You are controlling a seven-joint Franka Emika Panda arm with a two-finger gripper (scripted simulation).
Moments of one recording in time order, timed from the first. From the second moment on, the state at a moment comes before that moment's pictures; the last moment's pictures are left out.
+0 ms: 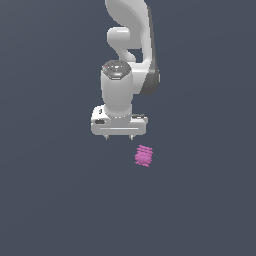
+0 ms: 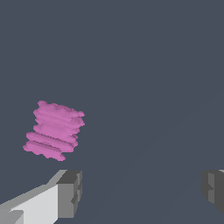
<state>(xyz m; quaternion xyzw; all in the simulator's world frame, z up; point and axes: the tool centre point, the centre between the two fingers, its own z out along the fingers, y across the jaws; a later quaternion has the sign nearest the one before) 0.000 -0.035 0.165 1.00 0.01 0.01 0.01</state>
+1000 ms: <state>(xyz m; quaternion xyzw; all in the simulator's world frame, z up) -0.010 -0.029 0.147 1.00 -0.01 -0.01 0.00</state>
